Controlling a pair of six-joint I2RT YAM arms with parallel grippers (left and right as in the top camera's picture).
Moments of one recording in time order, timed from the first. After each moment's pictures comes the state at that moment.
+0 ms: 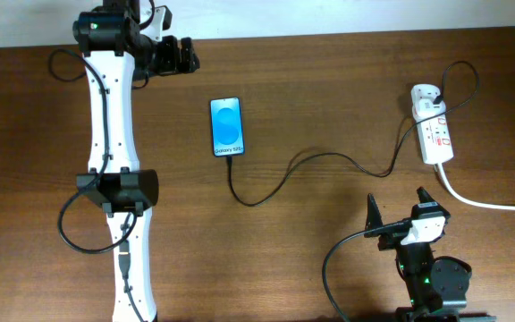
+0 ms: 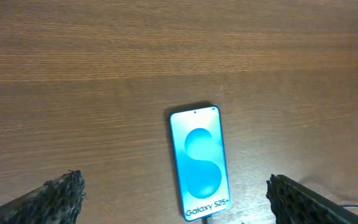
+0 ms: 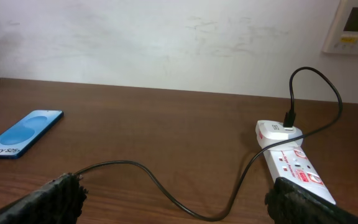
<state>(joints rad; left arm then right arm) -0.03 2.67 3.12 -1.59 0.32 -0.06 -0.03 0.01 0.01 -0.06 -0.13 -0.03</state>
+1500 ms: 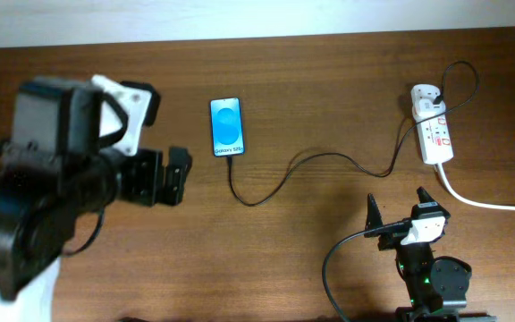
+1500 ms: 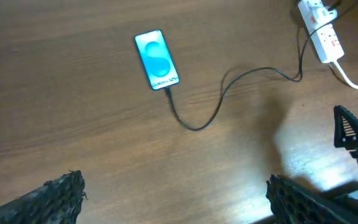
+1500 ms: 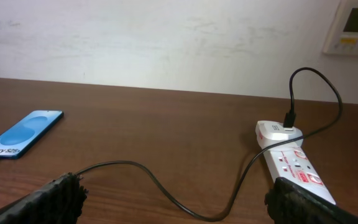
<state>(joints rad) -0.29 1.38 2.16 -1.67 0.10 -0.06 -0.03 0.01 0.01 -0.06 -0.13 -0.03</state>
